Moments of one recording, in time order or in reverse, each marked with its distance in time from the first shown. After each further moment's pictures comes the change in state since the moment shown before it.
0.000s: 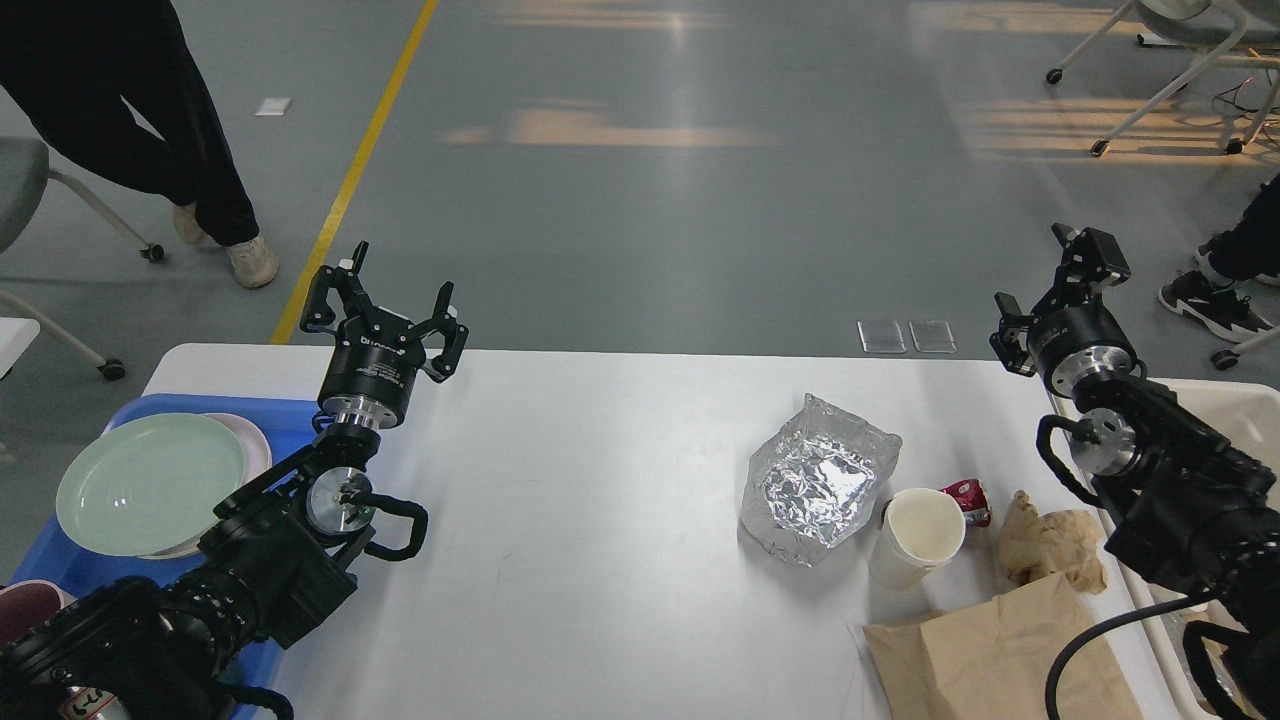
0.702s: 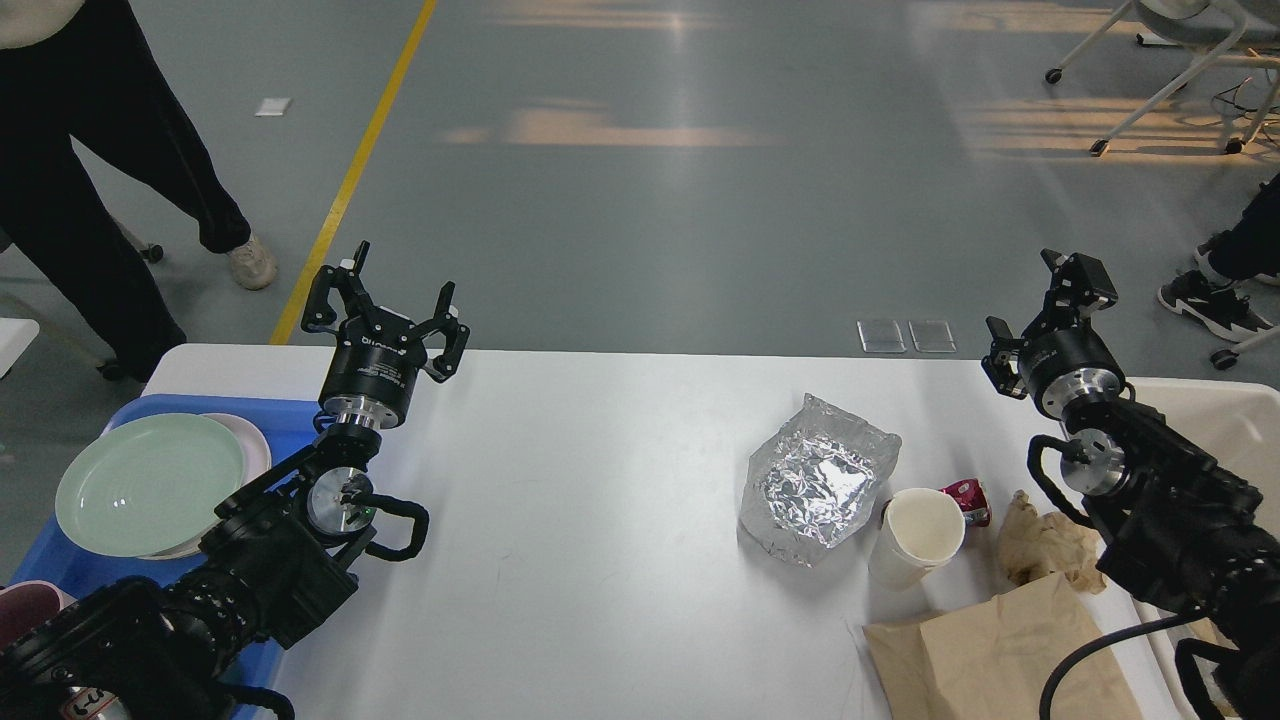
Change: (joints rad) left arm 0.000 -0.001 0.000 0.000 0.001 -0.002 0.000; right arm -0.035 0.017 0.006 -0.005 0.000 -0.010 0.000
